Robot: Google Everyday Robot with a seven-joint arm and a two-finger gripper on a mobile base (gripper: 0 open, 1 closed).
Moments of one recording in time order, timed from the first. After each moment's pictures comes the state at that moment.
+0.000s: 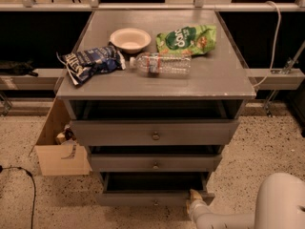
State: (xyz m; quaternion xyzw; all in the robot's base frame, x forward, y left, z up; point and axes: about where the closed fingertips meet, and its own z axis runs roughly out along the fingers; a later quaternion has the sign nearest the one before) arm 0.502 -0.198 0.160 -0.54 0.76 -0.14 0.33
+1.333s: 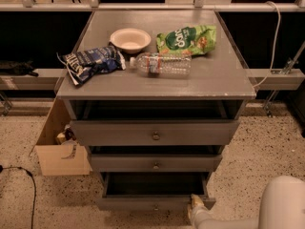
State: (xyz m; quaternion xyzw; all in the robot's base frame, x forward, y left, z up) arm 0.474 -0.200 0.158 -0.54 0.77 -0.14 0.32
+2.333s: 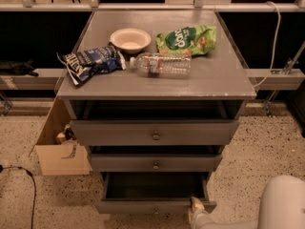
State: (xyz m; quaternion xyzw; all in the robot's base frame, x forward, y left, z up) arm 0.457 -0.201 0.152 -0.56 0.76 -0.14 0.31
